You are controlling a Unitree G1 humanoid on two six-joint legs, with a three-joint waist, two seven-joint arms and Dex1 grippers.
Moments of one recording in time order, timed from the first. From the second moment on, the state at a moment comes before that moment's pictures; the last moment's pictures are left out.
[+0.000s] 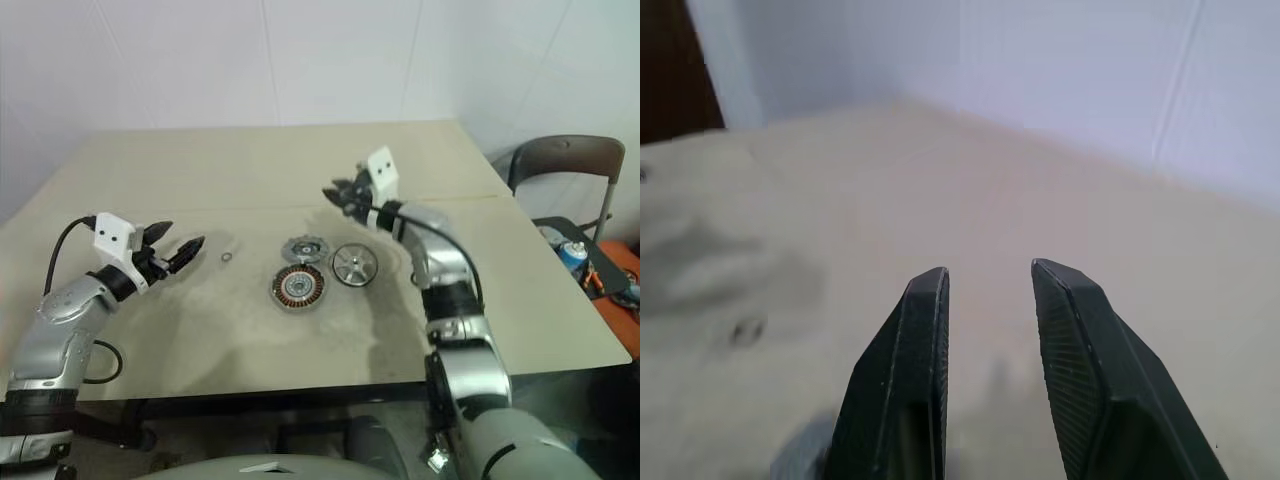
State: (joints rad) left arm -0.17 0.57 0.19 0.03 -0.34 0.24 -0.57; right arm -0.69 -0.22 -0.02 0.34 0.19 0.40 0.72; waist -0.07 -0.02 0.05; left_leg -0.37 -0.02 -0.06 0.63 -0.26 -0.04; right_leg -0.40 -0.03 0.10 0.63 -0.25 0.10
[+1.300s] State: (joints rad) left arm -0.50 0.45 0.05 0.75 -0.11 0.02 -0.70; right arm -0.53 -0.24 0.07 0.06 0.21 0.49 0.60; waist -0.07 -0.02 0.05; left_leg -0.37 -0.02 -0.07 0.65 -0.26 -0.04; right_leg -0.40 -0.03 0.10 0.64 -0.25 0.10
